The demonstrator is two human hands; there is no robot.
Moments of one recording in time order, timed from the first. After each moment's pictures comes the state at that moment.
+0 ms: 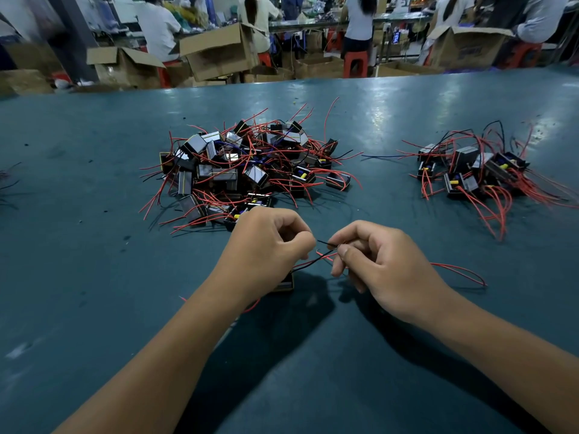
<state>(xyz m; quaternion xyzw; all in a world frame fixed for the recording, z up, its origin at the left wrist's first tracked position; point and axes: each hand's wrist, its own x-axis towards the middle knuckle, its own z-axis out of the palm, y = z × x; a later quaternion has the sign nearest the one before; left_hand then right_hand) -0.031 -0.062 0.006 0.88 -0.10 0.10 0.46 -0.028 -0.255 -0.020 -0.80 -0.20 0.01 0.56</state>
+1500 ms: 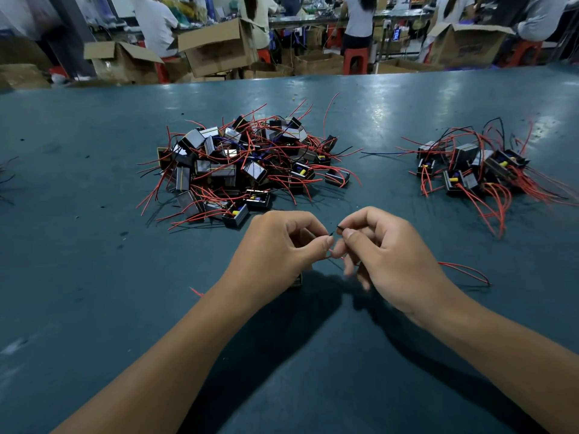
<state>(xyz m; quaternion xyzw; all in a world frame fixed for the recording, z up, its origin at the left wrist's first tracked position) -0.031 -0.069 -0.008 0.86 -0.15 0.08 0.48 -0.031 -0.246 -0.013 -0.75 -0.10 0.01 0.65</state>
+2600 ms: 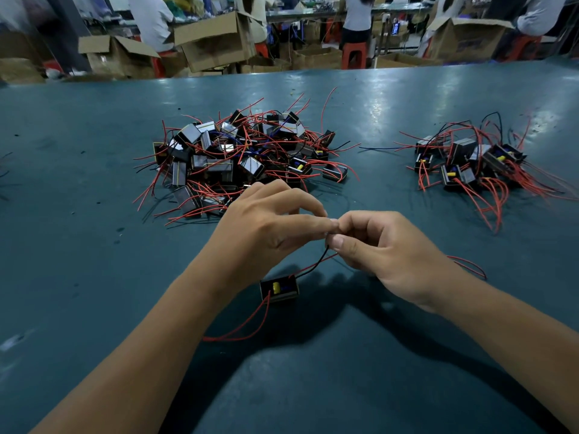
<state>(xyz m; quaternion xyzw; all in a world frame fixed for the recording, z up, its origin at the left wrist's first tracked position) -0.019 -0.048 0.007 0.85 -0.40 0.31 0.16 -0.025 -0.259 -0.004 -0.75 -0.24 0.10 0.62</state>
